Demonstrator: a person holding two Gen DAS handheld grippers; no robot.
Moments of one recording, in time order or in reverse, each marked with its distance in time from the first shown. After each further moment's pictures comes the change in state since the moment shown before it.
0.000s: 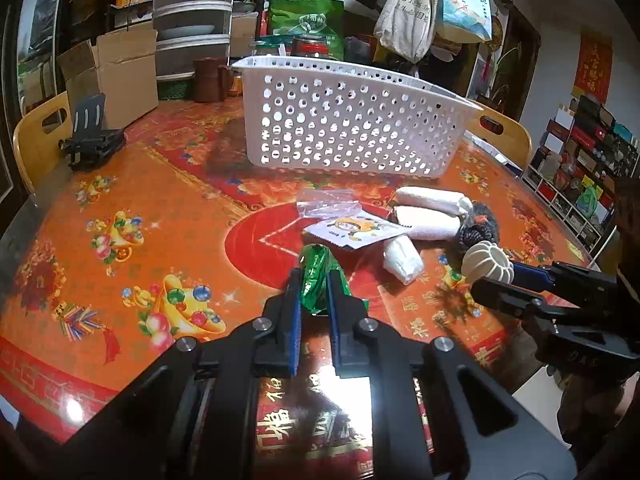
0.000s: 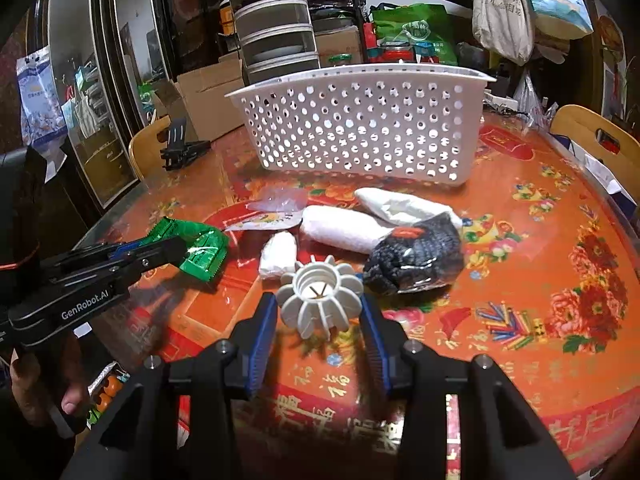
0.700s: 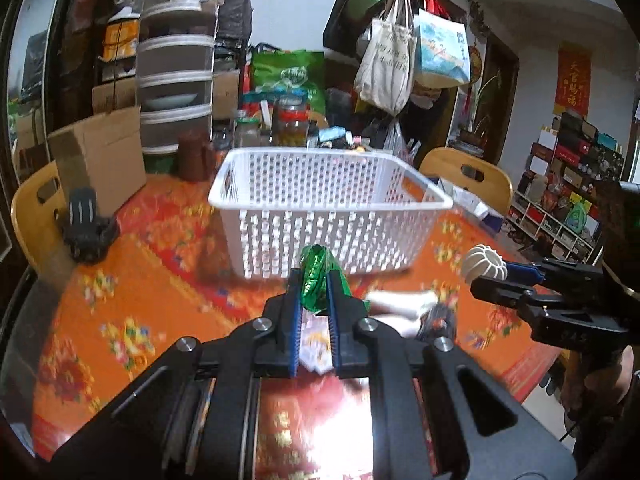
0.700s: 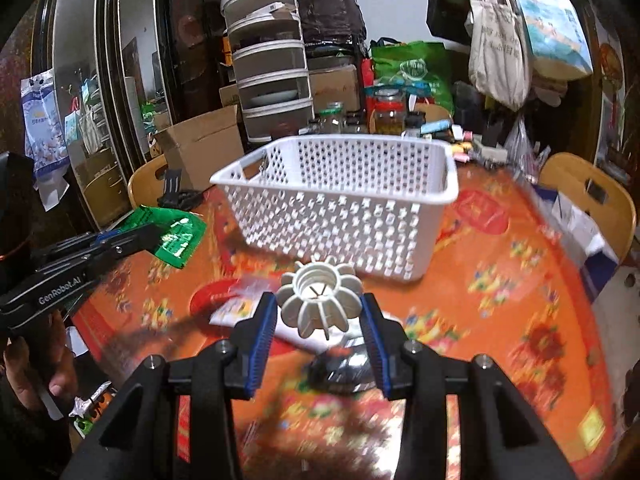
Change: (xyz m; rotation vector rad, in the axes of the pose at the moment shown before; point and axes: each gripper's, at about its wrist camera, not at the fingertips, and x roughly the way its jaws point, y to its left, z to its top) left arm -0.044 -0.022 0.099 0.048 -0.160 -0.044; right arm -0.049 -0.031 0.084 -0.052 -0.087 -0.024
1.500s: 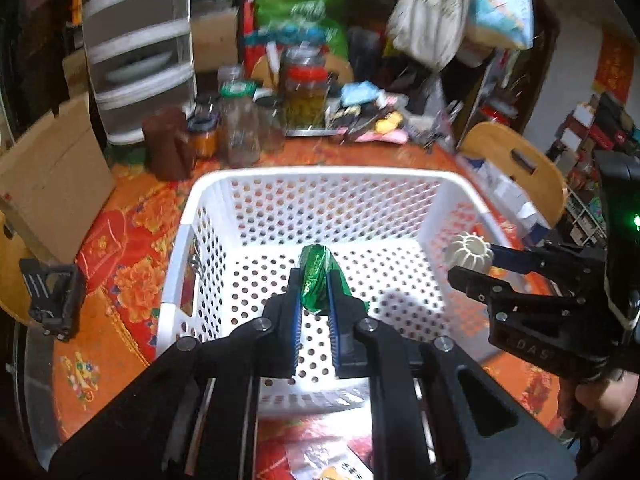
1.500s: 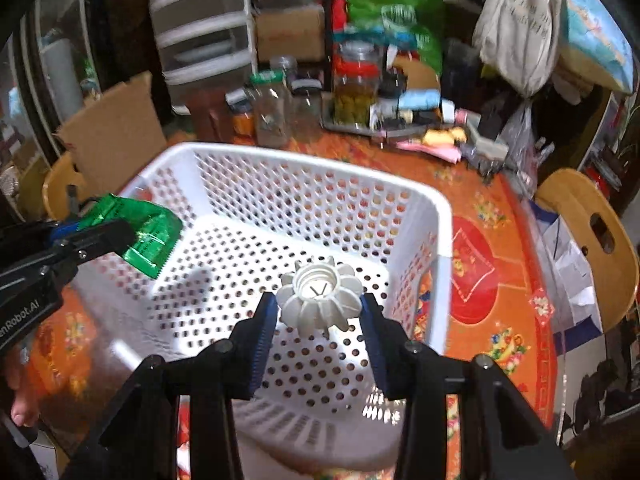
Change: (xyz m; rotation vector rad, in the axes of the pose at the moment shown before) left arm 0.212 0.013 0.157 -0.036 0.324 0.074; right arm 0.169 -0.069 0.153 -0.004 0.301 -0.139
